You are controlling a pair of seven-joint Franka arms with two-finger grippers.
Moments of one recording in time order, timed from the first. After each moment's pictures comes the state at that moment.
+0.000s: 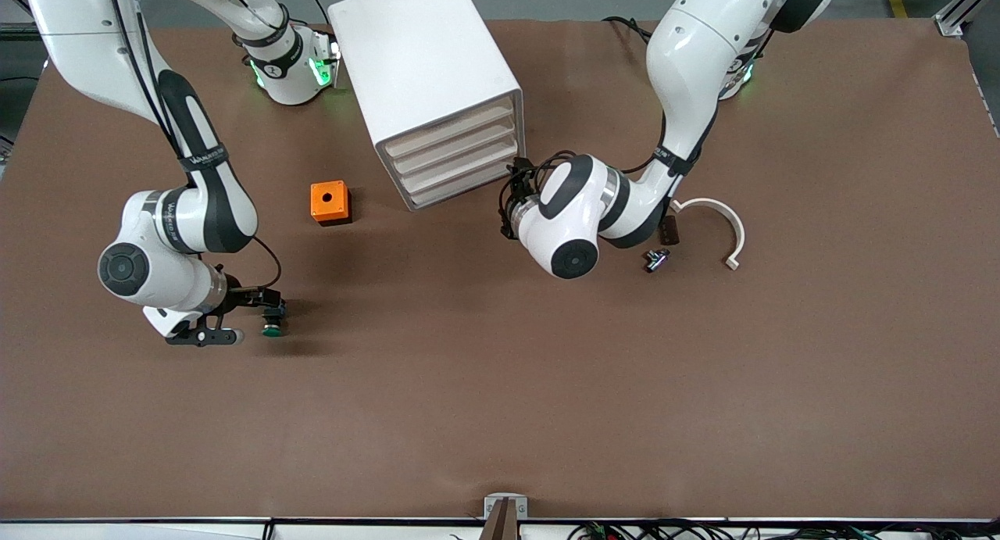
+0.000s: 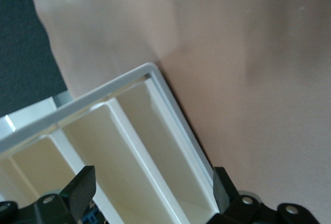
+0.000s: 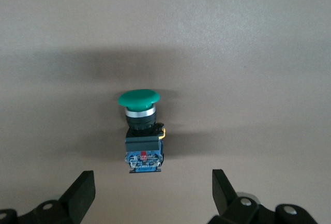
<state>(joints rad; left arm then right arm) -0.56 0.76 -0.15 -1.42 -0.65 1.70 -1.97 0.06 0.50 -0.03 -1.88 0.02 2.26 0.04</state>
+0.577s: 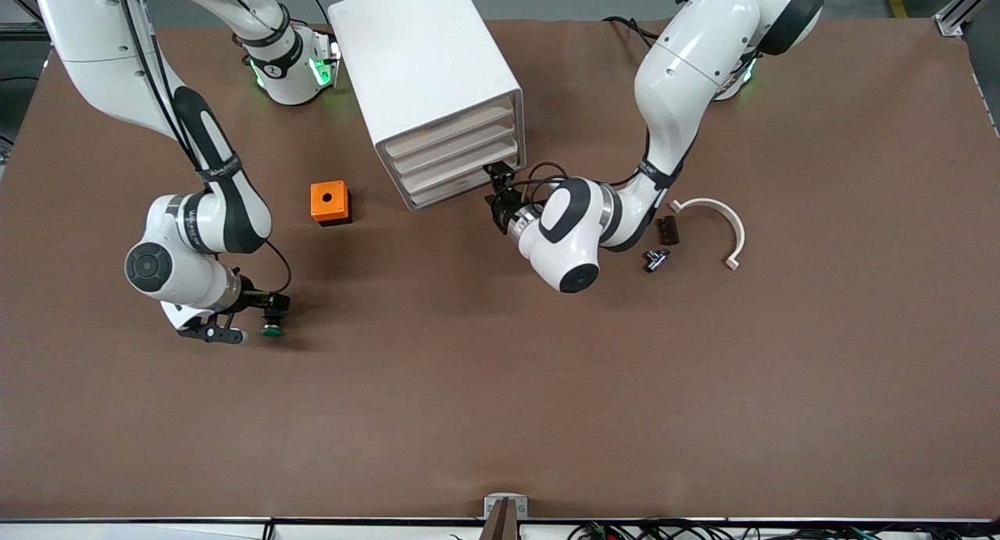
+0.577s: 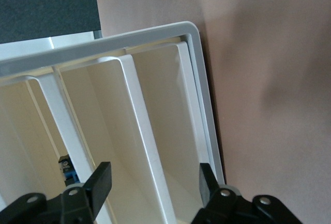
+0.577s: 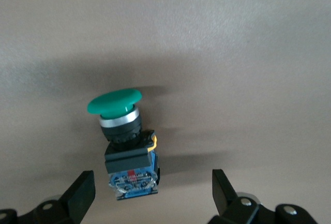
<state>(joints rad) -0.56 0.87 -0.15 -1.42 -0.87 1.69 -2.16 0.06 0.53 -0.03 -1.96 0.02 2.39 0.16</state>
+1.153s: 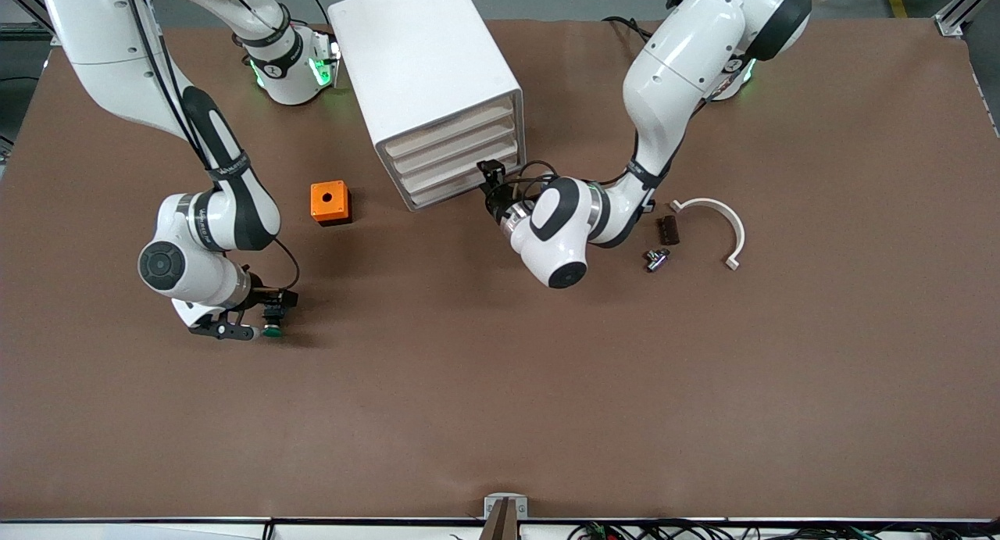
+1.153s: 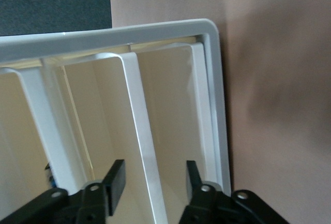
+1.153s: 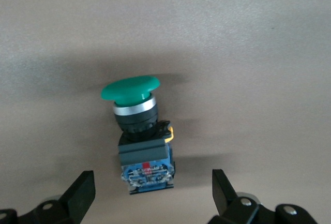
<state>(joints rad) -0.61 0.91 -0.15 -1.42 -0.91 1.69 -2.21 0.08 0.54 -0.02 -1.98 0.02 2.40 0.16</state>
